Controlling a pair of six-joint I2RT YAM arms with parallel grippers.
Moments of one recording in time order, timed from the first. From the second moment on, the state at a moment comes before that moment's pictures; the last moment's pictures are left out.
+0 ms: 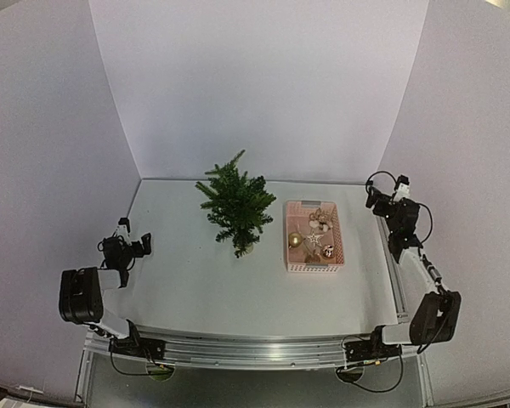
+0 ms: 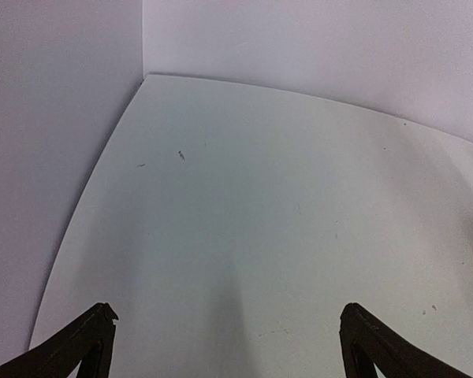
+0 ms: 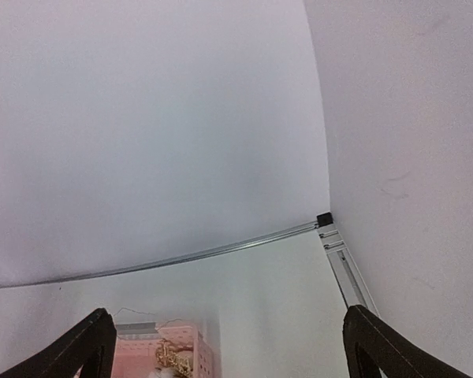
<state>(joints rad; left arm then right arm) 0.17 1.52 0.41 0.74 0.24 -0.05 -0.06 1.30 0.86 0.31 0.01 0.27</state>
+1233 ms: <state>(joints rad) 0.08 1.36 0.95 0.21 0.49 0.10 0.37 2.07 1.64 -0.84 -0.20 0.10</state>
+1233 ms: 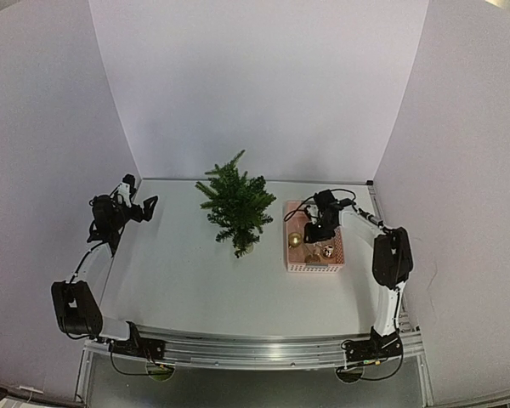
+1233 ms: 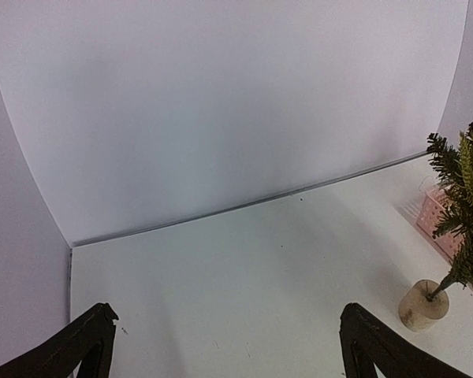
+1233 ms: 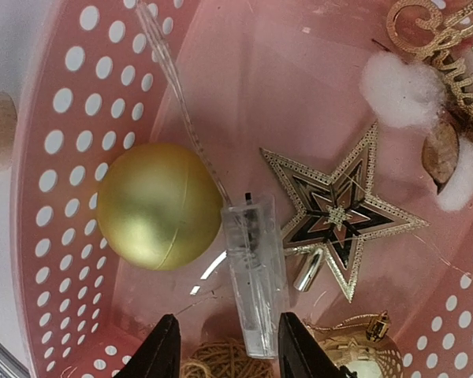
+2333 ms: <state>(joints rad) 0.08 1.37 0.95 0.21 0.49 0.19 0.38 2.17 1.68 -0.85 -0.12 0.10</state>
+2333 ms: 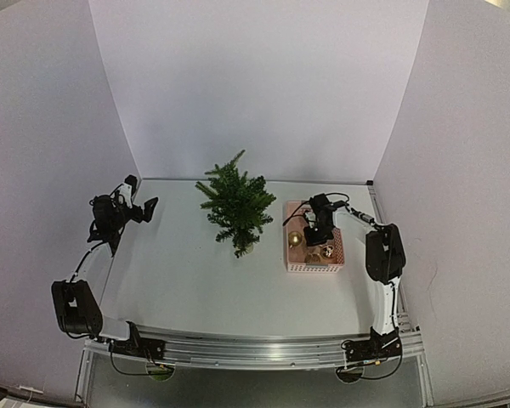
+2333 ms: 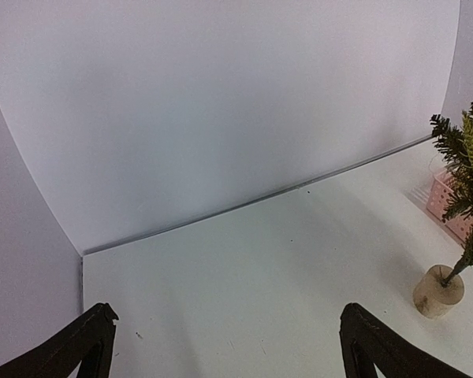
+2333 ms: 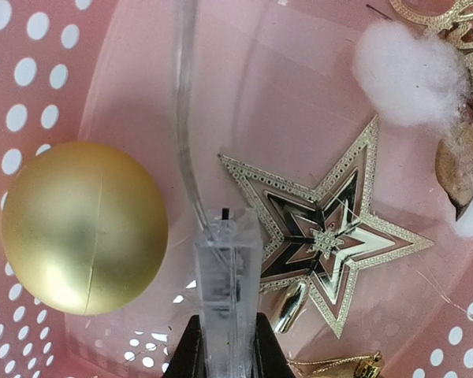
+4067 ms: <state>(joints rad) 0.00 1.32 1.22 0.16 0.76 0.07 0.45 1.49 2.22 -0.59 -0.64 0.24</state>
